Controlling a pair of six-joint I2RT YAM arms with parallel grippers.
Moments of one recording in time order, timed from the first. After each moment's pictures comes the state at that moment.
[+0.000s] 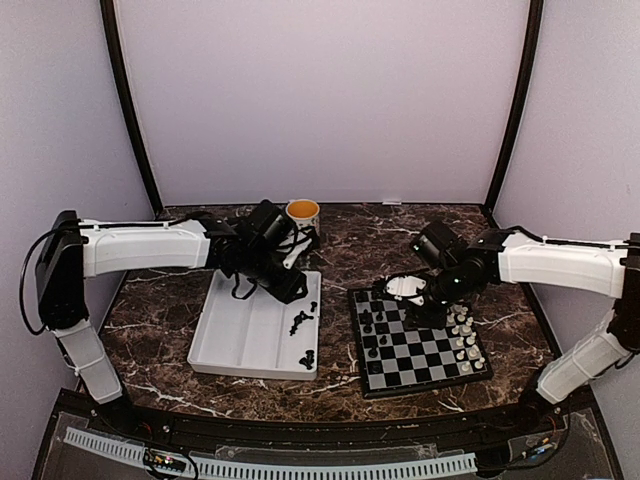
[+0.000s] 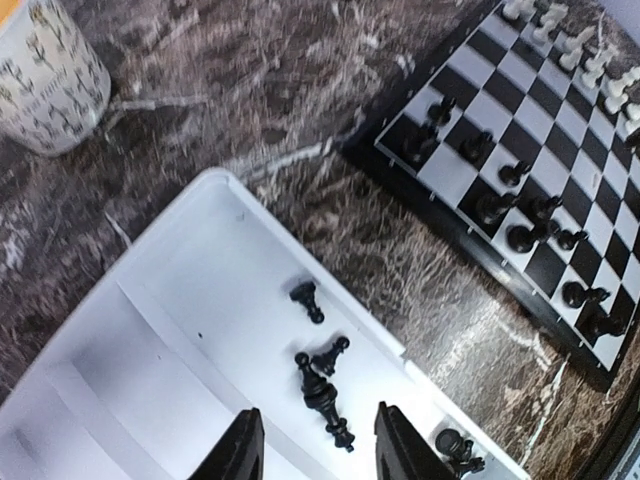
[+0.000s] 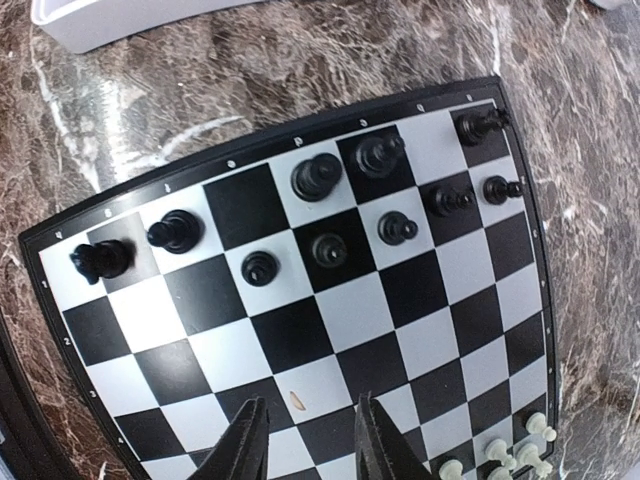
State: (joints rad) left arm -0.84 1.72 1.31 -0.50 0.01 -0.08; right arm 0.78 1.43 0.98 -0.74 -0.09 -0.57
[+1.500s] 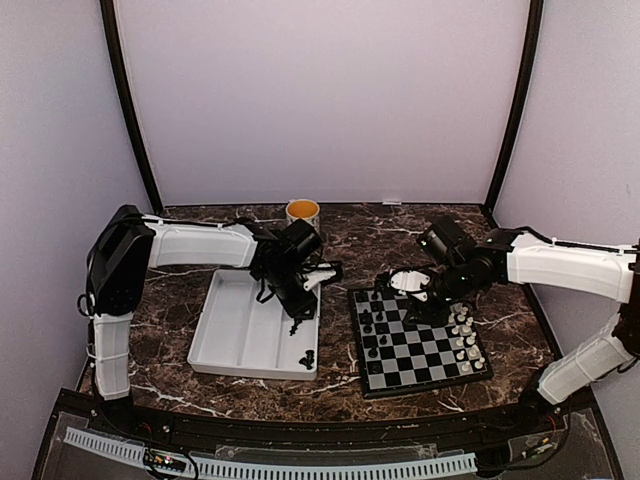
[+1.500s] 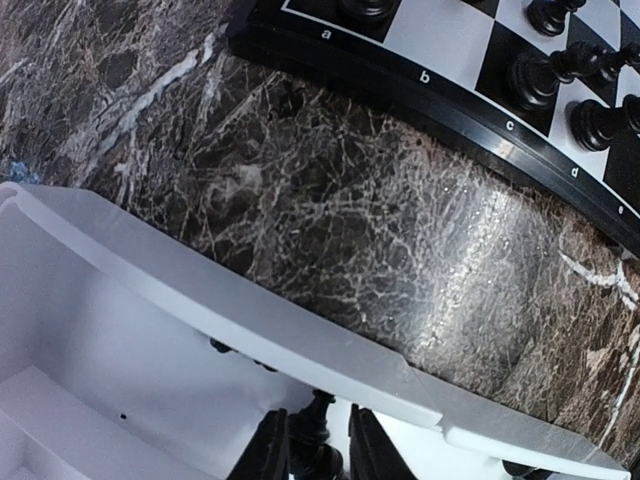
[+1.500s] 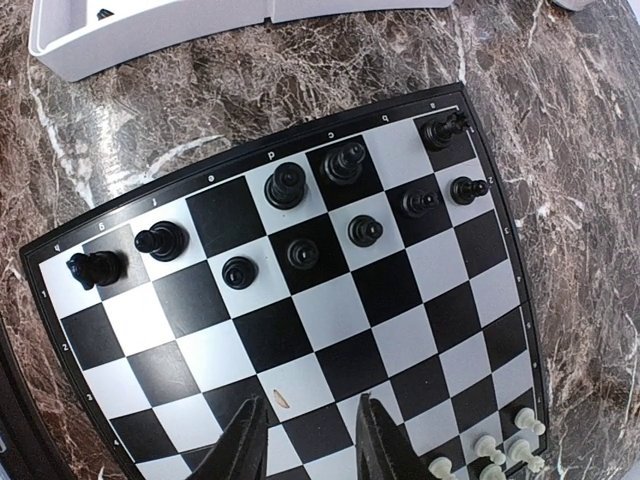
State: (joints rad) left arm -0.83 2.05 1.52 -0.70 0.12 0.20; right arm 0.74 1.38 0.96 -0.71 -0.12 -0.56
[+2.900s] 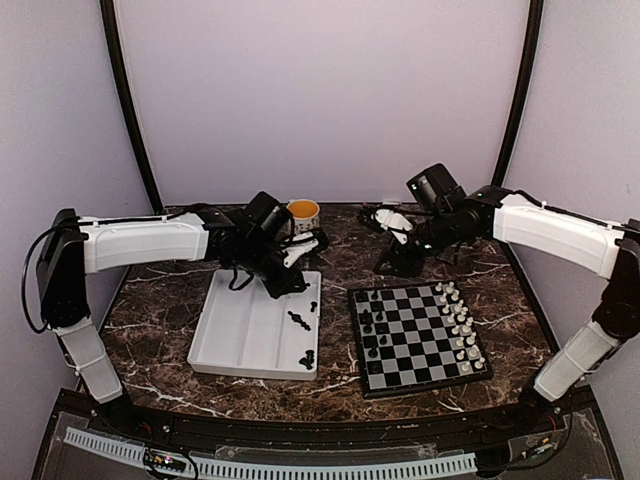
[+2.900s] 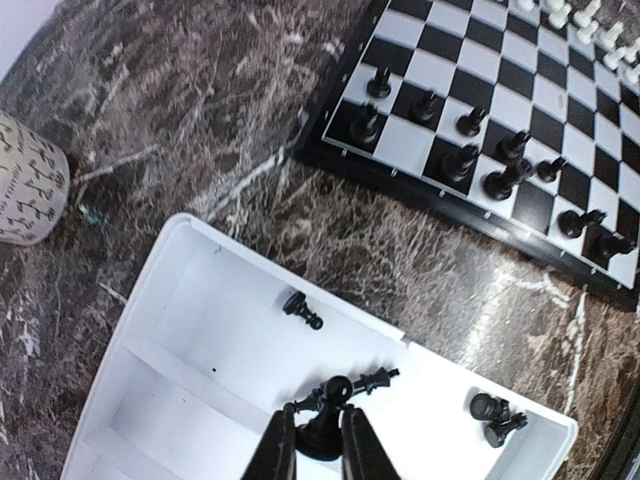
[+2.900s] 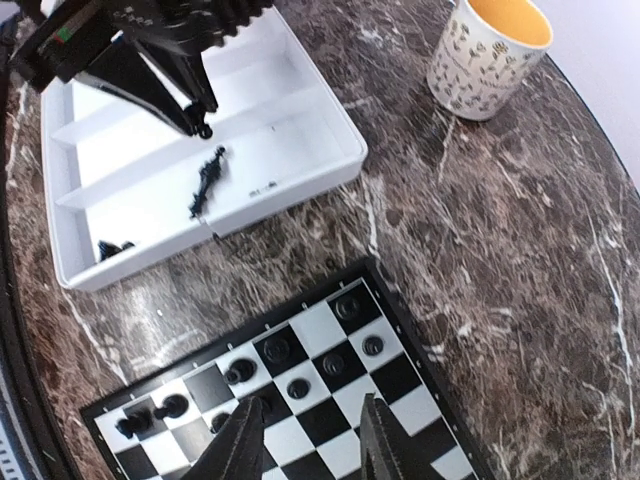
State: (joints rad) left arm -0.81 1.80 1.38 -0.59 0.12 0.23; right arm 0.68 1.51 1.26 -0.68 -0.26 -0.40
